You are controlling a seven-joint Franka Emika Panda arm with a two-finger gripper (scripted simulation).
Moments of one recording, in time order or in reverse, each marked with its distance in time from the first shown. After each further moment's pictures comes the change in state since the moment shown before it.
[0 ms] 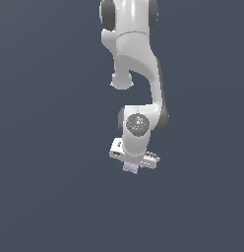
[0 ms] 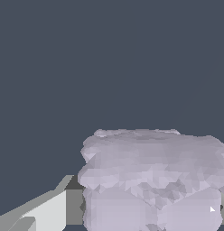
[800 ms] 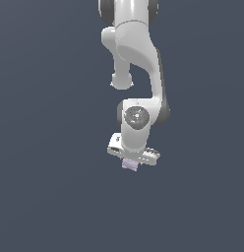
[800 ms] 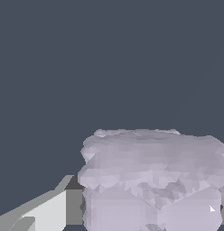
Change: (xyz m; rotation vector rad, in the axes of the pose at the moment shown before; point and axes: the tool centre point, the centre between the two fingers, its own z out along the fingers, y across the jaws) arm -0.002 0.006 -0.027 0.000 -0.001 0.000
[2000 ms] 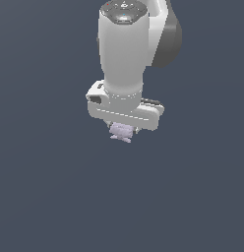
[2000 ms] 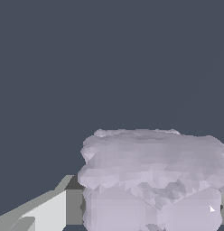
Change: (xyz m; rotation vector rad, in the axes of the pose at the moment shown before) arm -0.006 0.041 -0.212 0.001 0.003 0.001
